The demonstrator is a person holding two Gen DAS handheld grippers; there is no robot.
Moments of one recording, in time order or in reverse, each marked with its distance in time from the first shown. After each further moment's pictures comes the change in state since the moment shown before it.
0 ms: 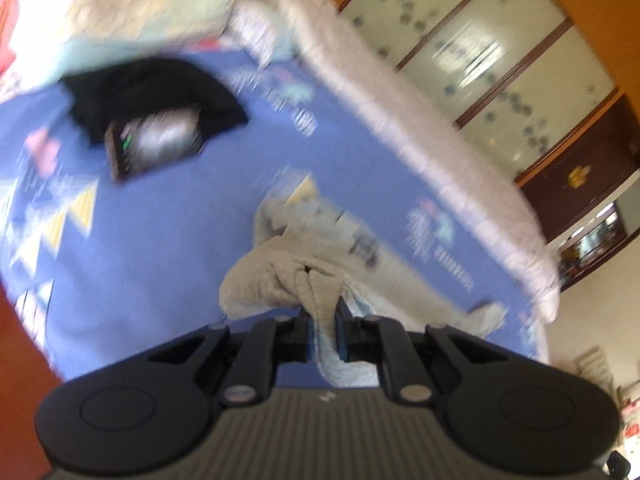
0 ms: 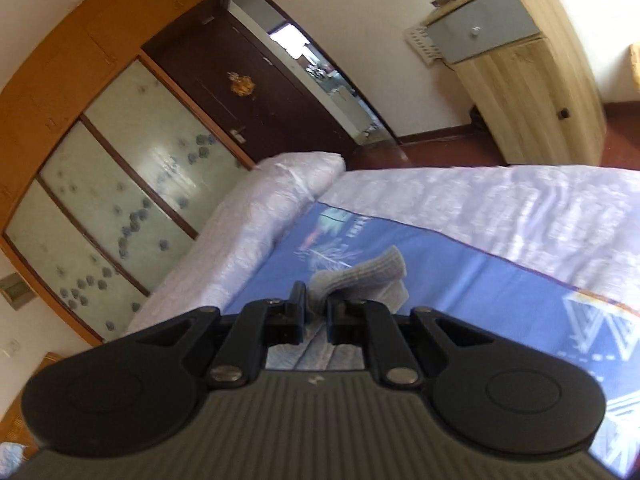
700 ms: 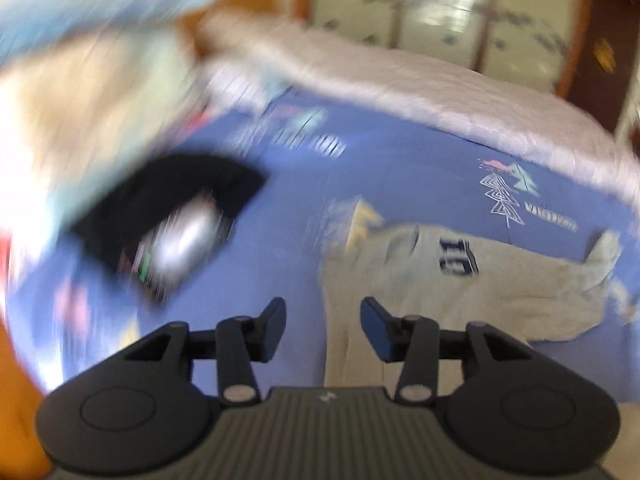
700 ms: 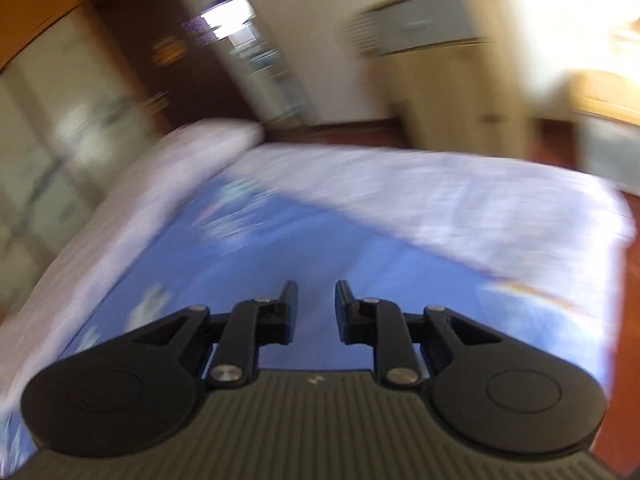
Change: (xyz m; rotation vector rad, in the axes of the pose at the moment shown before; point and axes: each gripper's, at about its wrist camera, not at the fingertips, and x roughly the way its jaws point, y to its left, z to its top) left arm 0.079 -0.055 0.048 0.514 -0.110 0.307; right arm 0.071 0.003 -0.036 -0.137 0.070 -0.240
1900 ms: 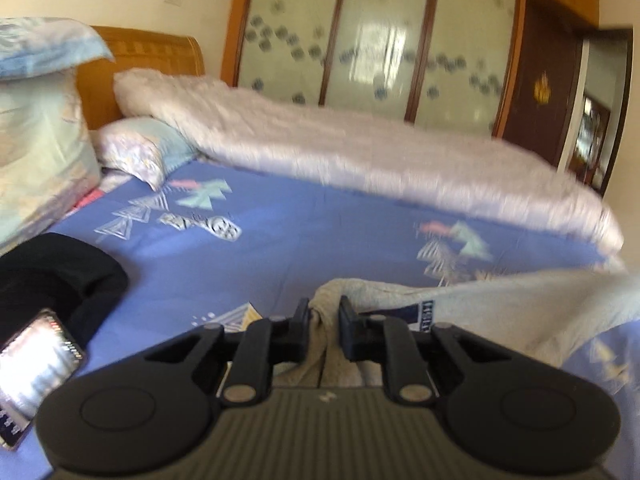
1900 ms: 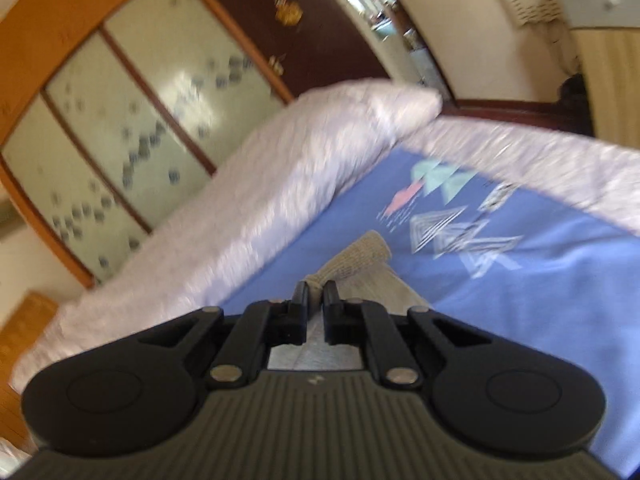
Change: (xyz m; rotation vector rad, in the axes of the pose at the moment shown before) left arm 0.093 -0.053 0.049 -0.012 -0.209 -0.211; right arm 0.121 0.179 0.061 -0.026 0.047 0.286
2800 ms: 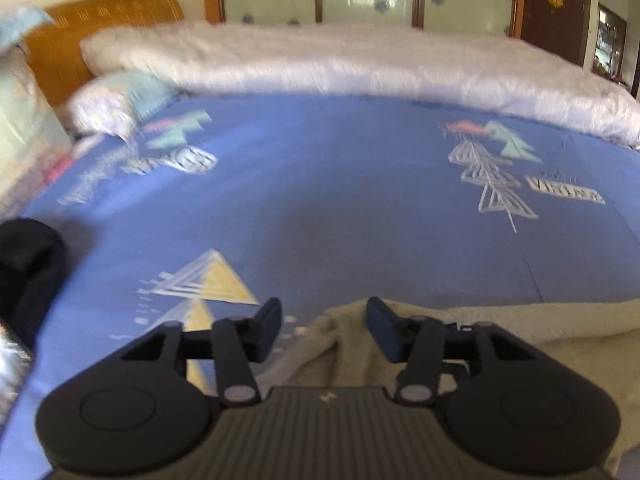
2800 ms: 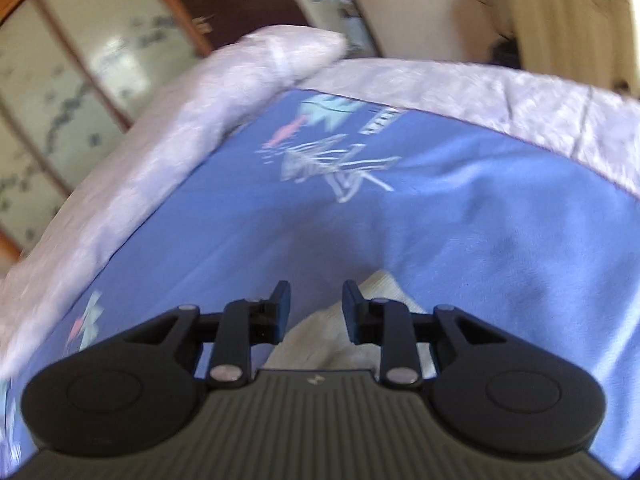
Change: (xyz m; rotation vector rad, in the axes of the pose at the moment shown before) left arm 0.130 -0.035 -0.035 0.145 0.226 0.120; right arm 0.073 -0.101 -0.058 -0.048 0.132 -0.200
